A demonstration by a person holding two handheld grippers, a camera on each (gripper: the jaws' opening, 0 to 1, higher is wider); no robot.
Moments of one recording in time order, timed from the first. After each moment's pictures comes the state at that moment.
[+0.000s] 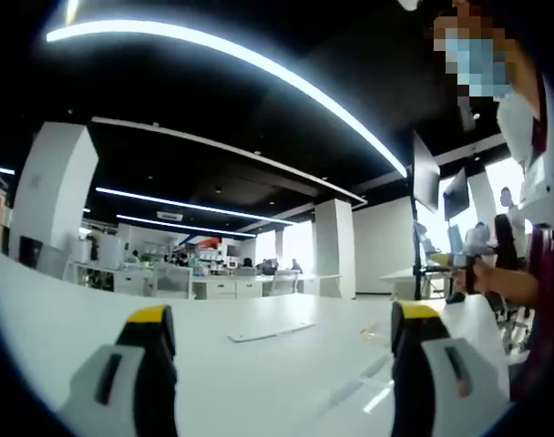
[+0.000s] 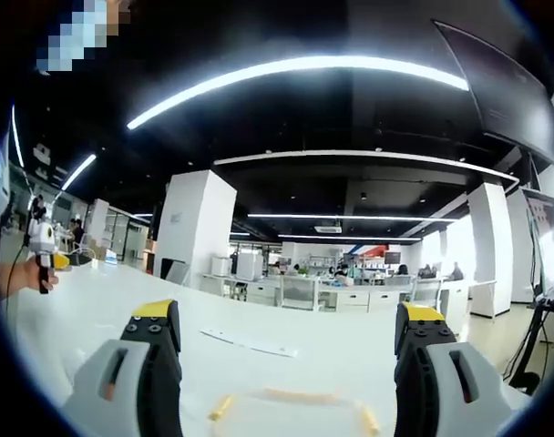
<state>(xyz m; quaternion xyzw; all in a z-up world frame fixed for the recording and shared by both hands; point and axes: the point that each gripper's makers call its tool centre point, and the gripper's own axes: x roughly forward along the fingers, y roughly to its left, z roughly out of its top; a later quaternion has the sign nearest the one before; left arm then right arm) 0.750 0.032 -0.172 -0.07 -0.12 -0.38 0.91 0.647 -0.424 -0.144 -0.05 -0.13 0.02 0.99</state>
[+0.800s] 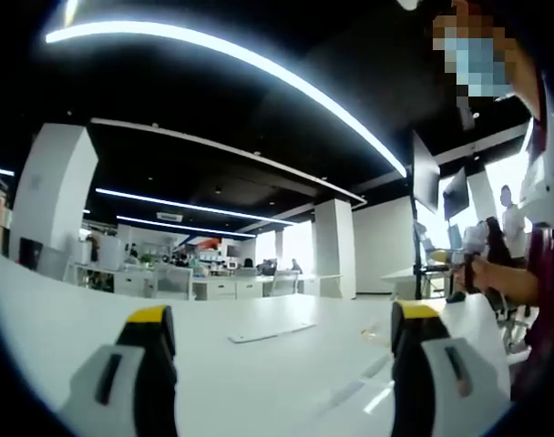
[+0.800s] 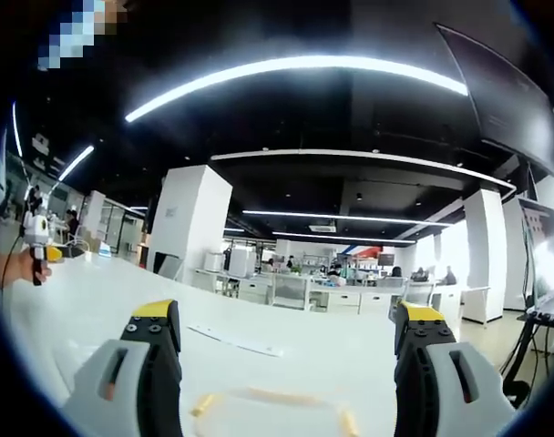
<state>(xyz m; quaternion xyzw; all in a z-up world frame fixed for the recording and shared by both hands) 0.749 0.033 -0.170 -0.07 -0.12 -0.38 0.91 0.647 -0.445 -0.136 -0.06 -0.12 0.00 0.99</state>
